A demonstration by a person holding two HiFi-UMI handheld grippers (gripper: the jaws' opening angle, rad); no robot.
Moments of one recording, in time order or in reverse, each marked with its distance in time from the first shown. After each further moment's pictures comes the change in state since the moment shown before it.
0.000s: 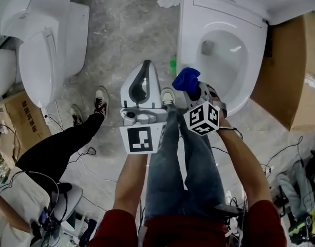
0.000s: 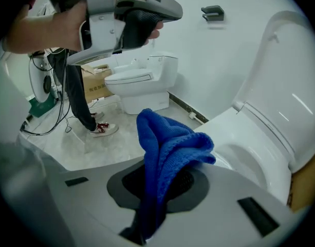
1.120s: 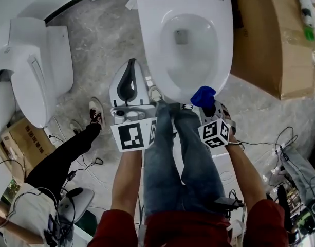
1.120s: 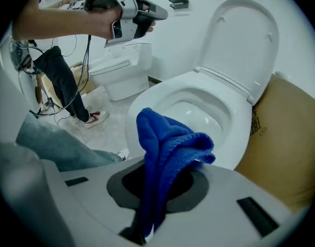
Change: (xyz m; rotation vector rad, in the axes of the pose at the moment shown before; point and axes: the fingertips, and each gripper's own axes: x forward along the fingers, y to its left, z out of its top) left arm 0.004 -0.097 0.002 0.044 0.006 -0.133; right arm -0.121 0.026 -0.176 0.256 0.170 -0.140
